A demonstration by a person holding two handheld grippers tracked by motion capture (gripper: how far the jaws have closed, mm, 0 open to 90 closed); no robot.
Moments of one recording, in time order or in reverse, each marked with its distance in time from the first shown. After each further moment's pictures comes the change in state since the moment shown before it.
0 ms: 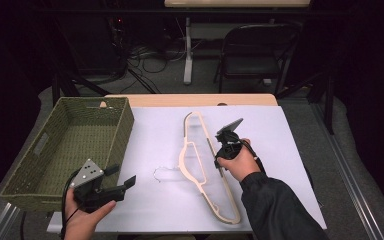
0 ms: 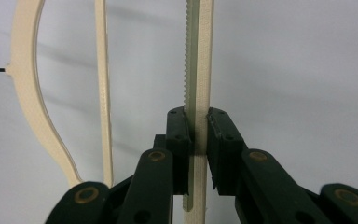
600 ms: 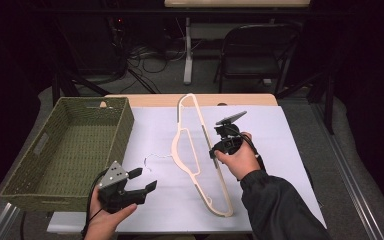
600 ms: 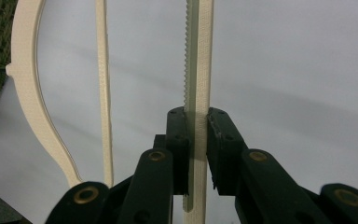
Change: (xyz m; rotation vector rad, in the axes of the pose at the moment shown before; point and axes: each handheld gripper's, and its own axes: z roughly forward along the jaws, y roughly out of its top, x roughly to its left) left arm -0.027 -0.004 0.040 0.041 -0.090 0.032; right arm 0.018 0.002 -0.032 -0.166 0.071 -0.026
